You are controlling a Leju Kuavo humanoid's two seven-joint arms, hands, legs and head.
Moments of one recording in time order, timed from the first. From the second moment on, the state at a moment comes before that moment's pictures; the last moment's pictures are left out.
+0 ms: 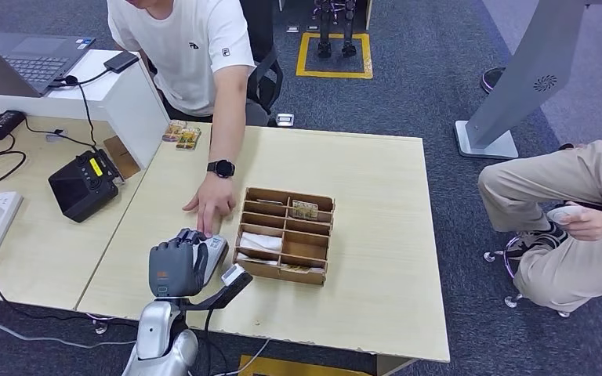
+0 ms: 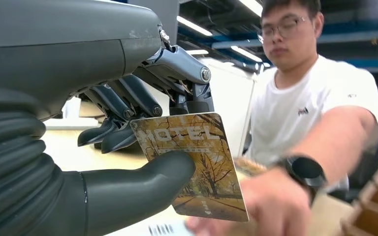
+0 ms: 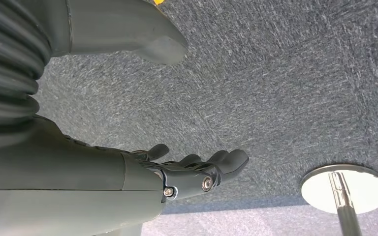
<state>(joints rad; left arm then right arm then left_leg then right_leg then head) -0.10 -0.24 0.12 -1.19 -1.41 0.71 -0.23 -0.09 0.30 -1.55 -0.47 1.24 -0.66 -0.45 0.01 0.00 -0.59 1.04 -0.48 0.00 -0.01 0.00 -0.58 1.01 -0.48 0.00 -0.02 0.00</state>
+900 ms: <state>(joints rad) -0.08 -0.22 0.12 -1.19 -1.48 0.70 -0.02 -0.10 0.30 -1.55 -0.47 1.24 -0.66 -0.46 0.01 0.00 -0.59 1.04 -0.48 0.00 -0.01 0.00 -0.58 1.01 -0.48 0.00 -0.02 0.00</state>
